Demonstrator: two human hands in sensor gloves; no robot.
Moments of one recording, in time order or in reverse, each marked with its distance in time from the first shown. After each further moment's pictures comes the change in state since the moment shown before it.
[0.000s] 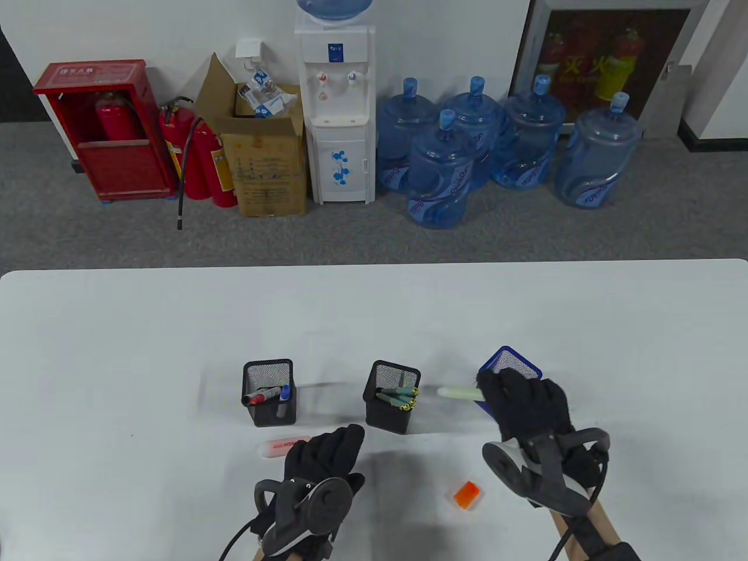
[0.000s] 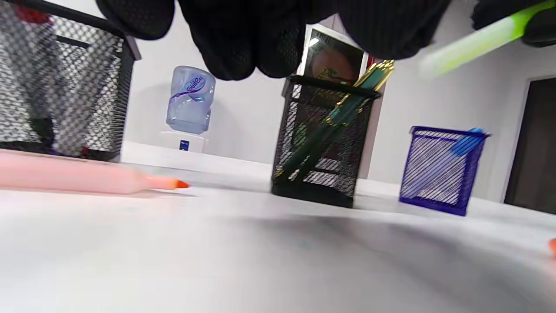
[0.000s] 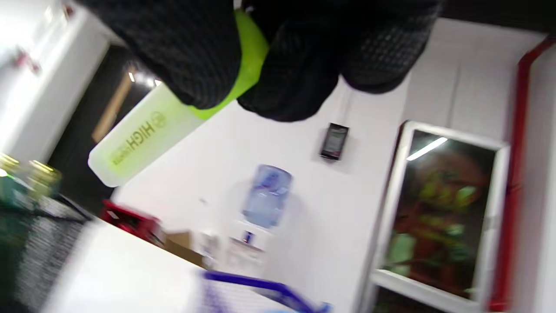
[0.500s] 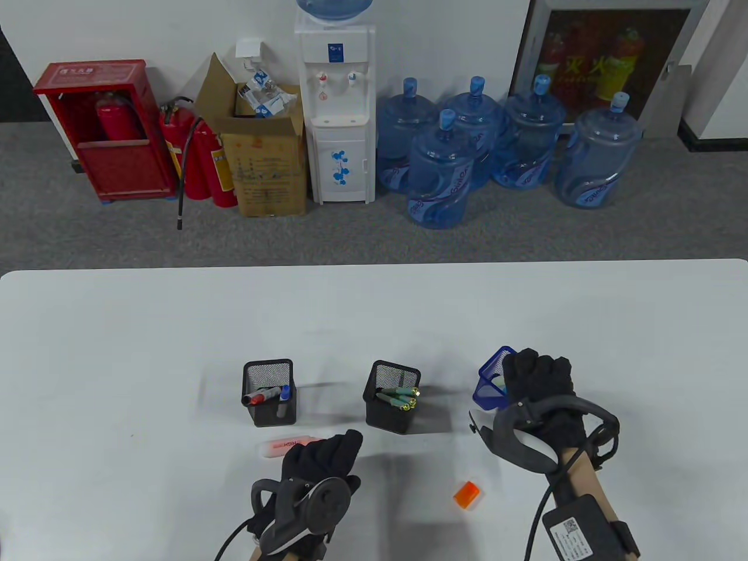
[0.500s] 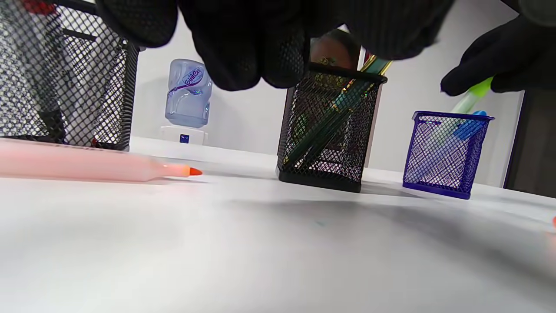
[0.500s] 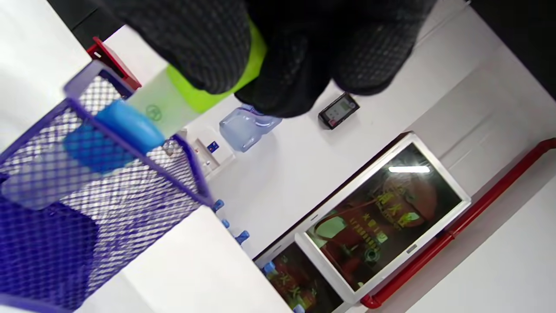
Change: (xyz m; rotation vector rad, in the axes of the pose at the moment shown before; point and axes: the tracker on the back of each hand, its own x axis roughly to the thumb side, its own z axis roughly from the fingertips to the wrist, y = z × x) left_hand -0.001 -0.002 0.001 -0.024 -0.017 -0.010; right_hand 0.024 0.070 -0.020 0.208 -0.140 0.445
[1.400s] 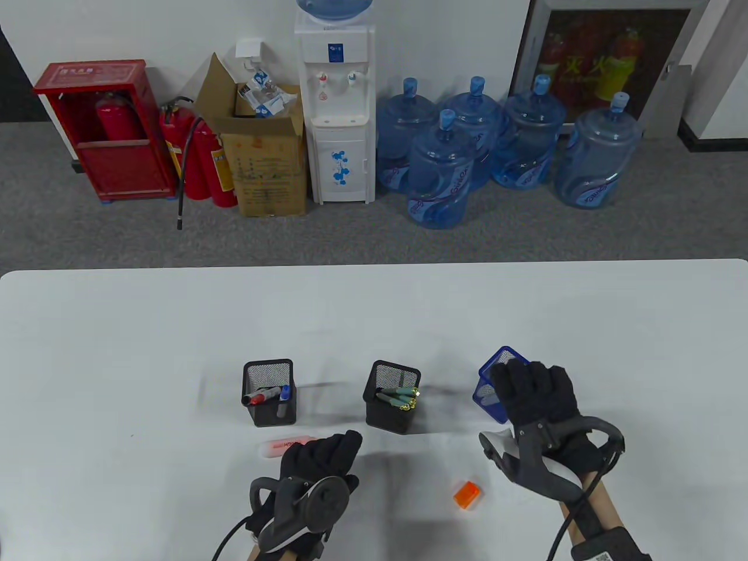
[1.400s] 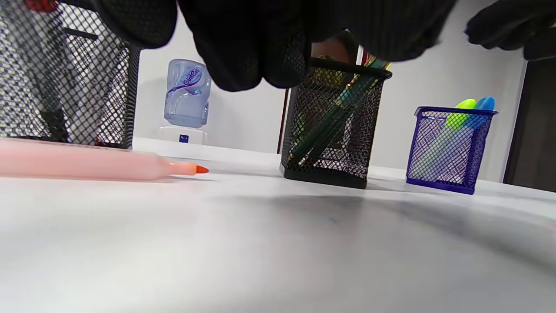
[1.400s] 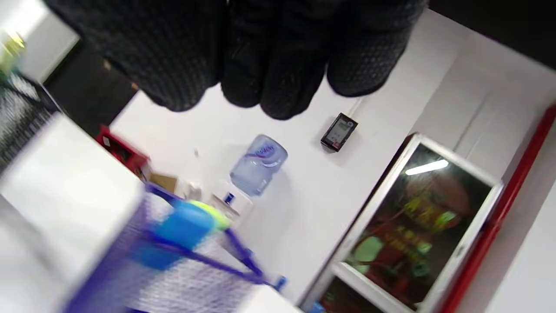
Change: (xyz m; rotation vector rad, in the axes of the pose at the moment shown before) left_hand -0.003 0.001 -0.001 0.002 -0.006 -0.028; right_hand -0.019 -0.032 0.045 -0.177 0.046 -0.381
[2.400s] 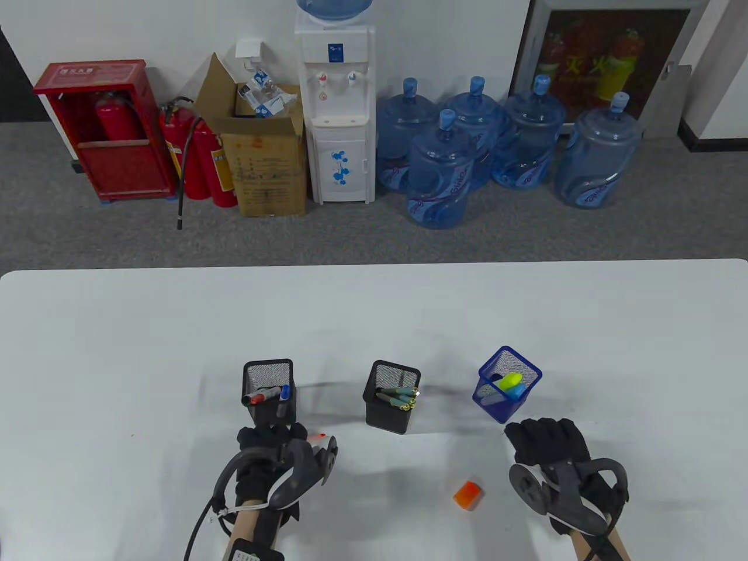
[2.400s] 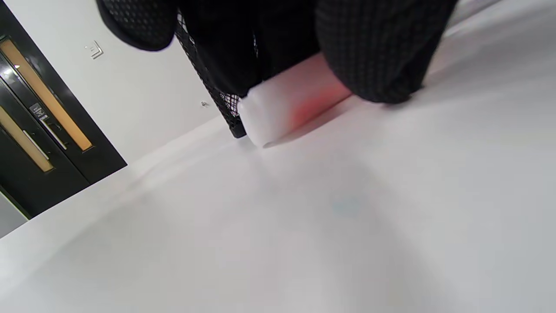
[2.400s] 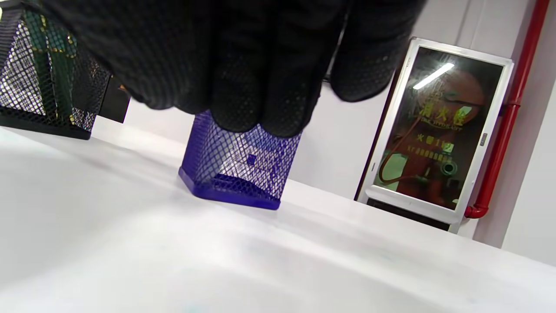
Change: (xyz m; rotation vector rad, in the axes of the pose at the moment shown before) left_hand -0.040 -0.025 -0.038 -0.313 0.277 -0.614; right_hand -0.008 0.071 0.056 0.168 0.063 -0.190
